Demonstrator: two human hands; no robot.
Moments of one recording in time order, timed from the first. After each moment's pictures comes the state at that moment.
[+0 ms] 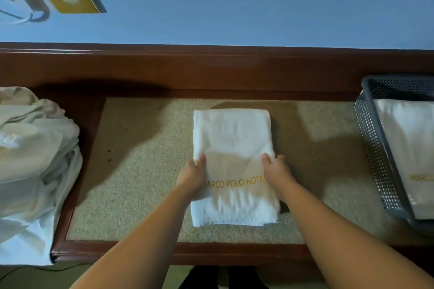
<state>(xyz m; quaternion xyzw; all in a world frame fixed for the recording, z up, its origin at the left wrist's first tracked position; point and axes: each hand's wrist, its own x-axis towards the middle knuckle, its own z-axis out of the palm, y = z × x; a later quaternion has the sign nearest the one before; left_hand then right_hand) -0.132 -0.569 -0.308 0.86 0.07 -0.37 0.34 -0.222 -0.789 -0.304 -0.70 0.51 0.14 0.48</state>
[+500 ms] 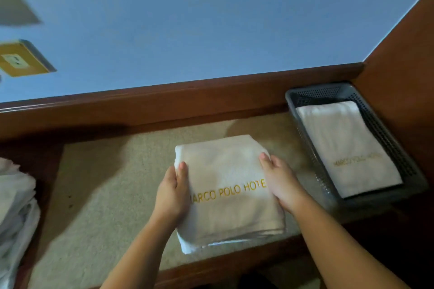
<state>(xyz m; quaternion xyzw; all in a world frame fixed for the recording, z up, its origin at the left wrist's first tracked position) -0.188 -0.625 -0.183 0.86 -0.07 -0.20 0.46 -0.307 -0.849 -0.184 -0.74 0.46 -0.05 0.49</state>
